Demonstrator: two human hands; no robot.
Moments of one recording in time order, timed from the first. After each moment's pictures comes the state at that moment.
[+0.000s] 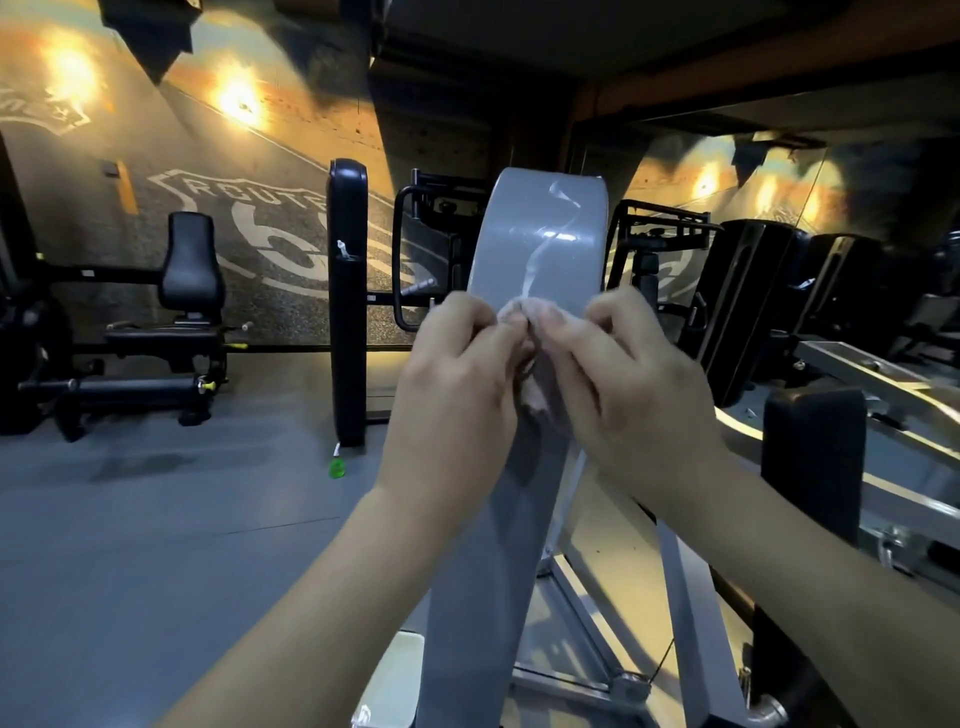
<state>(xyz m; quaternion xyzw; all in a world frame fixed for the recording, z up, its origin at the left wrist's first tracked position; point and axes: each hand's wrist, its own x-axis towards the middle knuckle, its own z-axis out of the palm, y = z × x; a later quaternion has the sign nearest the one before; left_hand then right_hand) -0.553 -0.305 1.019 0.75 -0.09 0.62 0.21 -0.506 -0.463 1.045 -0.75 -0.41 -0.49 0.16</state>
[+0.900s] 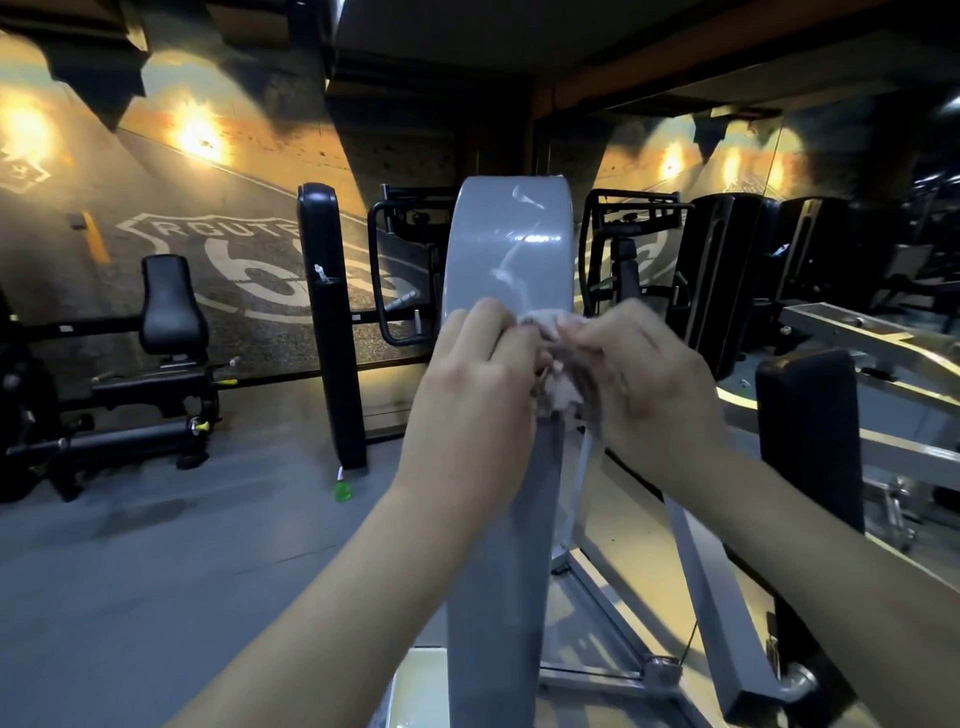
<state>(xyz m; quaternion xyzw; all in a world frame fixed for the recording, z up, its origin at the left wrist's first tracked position) -0.552 -0.315 1.031 0.81 -0.13 0.55 0.13 -0.489 -0.478 1.033 -0.74 -0.41 -0.48 0.25</state>
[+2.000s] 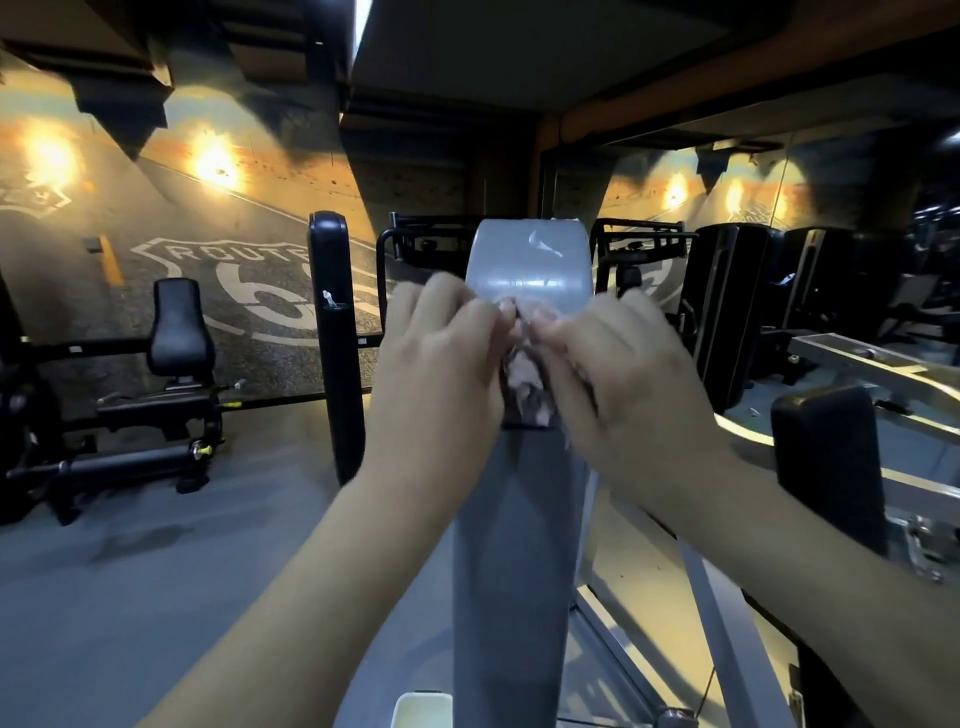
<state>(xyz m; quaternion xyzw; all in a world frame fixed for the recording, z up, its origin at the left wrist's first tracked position) -0.528 -0.280 1.069 0.80 -0.08 0.57 0.14 -0.494 -0.442 1.073 -0.74 -0.39 -0.52 0.18</state>
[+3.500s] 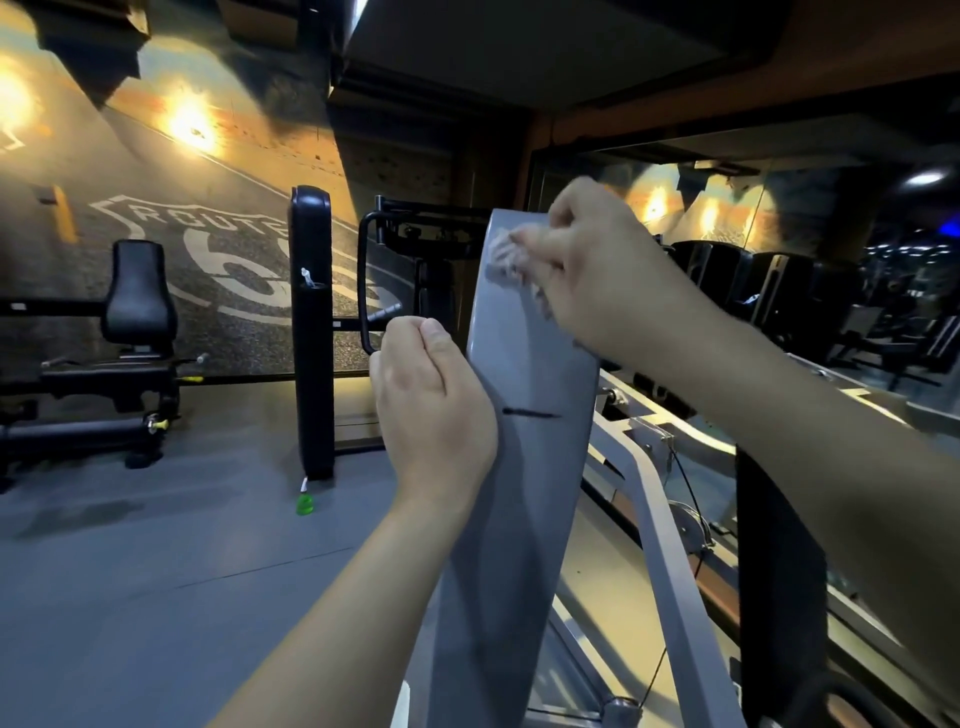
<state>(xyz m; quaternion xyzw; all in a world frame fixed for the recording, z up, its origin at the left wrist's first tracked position) -0.504 -0.293 1.033 0.64 0.07 0.57 0.52 -0.470 -0.411 1.152 -0.82 -0.38 -0.42 0.09</state>
